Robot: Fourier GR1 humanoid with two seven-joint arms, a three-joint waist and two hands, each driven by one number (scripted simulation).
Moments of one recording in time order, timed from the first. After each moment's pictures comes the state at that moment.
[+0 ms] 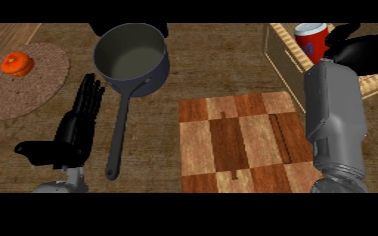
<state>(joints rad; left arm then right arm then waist) -0.03 0.11 -0.08 -1.65 0.08 0.18 0.00 -0.98 -0.05 -0.95 -0.79 2.05 -0.77 1.11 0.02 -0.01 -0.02</state>
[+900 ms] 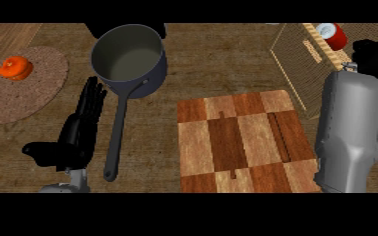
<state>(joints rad) -0.02 0.10 -0.08 -1.64 0.06 0.18 0.00 -0.85 0.00 -0.76 -1.19 2.24 -0.71 1.23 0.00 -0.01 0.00</state>
